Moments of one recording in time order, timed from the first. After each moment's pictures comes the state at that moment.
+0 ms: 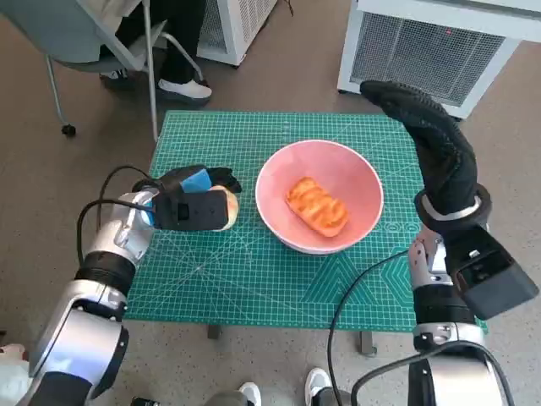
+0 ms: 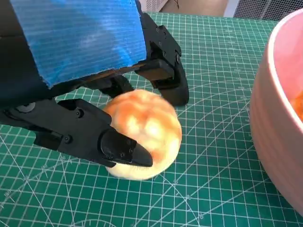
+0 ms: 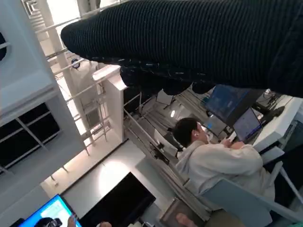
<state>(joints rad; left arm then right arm) -0.93 0.45 -0.38 1.12 0.50 -0.28 -0.35 -0.82 -0.20 -0.12 0.76 0.31 -1.09 0.58</state>
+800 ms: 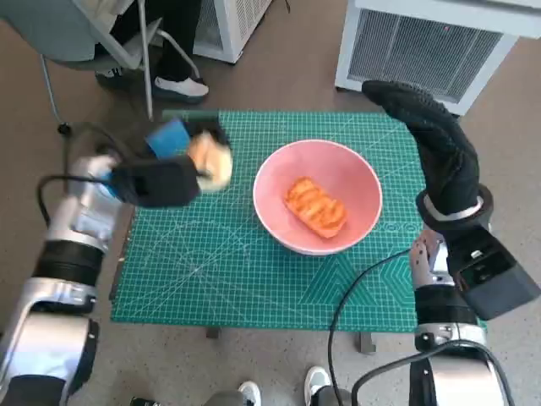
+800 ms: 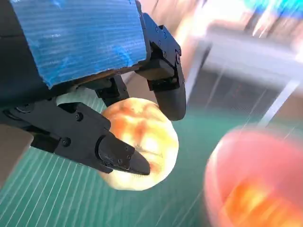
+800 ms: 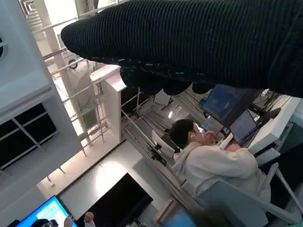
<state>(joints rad) -0.92 0.58 -0.17 0.63 0.37 -0.33 -0.35 -0.81 -0.20 -0.12 0.76 0.31 -1.09 0.58</state>
